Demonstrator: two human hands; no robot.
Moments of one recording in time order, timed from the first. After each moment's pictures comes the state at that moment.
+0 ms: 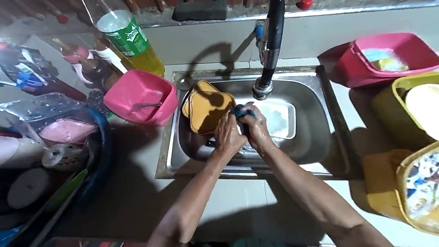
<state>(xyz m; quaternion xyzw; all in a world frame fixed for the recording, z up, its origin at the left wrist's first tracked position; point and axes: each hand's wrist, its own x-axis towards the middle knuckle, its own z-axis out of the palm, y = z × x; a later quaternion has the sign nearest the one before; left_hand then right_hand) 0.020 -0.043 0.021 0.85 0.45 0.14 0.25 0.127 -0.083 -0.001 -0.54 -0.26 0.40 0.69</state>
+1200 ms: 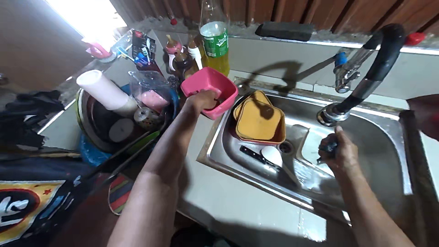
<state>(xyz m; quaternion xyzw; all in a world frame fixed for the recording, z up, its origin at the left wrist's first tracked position) -0.143 0.166 0.097 0.84 0.50 -0.14 0.14 0.204 -0.089 0.000 -0.60 -0.12 0.42 0.68</state>
